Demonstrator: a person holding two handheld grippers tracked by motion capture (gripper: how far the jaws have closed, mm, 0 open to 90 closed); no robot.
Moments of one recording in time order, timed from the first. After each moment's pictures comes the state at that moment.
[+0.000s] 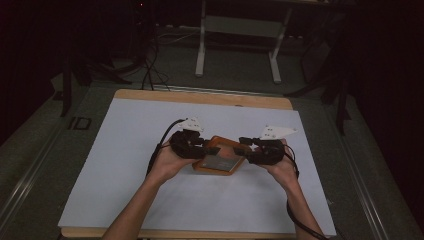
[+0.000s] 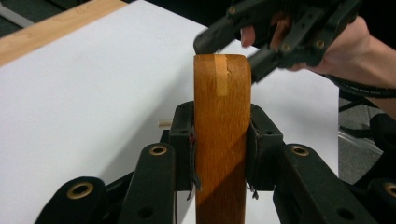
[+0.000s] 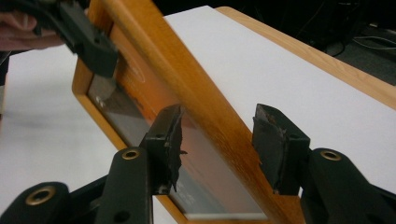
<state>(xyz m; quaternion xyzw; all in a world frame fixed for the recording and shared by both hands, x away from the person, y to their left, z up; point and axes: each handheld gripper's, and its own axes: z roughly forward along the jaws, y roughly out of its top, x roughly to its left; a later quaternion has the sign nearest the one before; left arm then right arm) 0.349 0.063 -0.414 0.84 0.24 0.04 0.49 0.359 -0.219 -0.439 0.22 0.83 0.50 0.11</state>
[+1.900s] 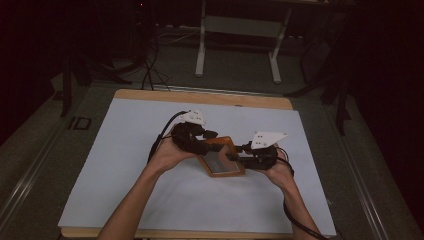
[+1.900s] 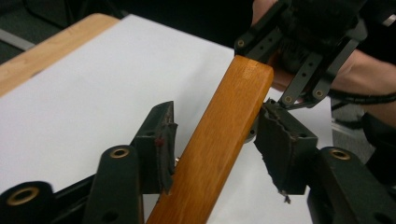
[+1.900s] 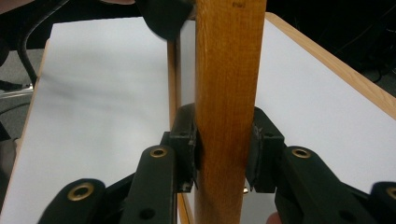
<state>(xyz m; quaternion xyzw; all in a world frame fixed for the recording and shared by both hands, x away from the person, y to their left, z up) 0.360 0.064 -0.397 0.84 0.20 0.04 0.50 0.350 -0.200 -0.441 0.12 0.85 0.50 0.10</state>
